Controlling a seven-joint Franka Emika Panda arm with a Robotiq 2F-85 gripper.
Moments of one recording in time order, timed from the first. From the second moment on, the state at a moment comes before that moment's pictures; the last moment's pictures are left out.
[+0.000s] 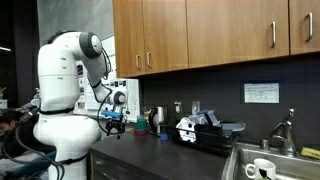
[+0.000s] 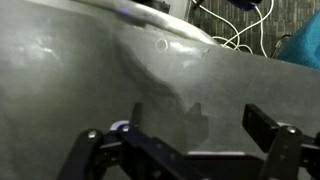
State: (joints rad) arm 0.25 -0.09 0.26 -2.46 0.24 2.16 0.11
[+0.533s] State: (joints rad) arm 0.30 -0.52 0.27 -2.80 0.24 2.11 0.19
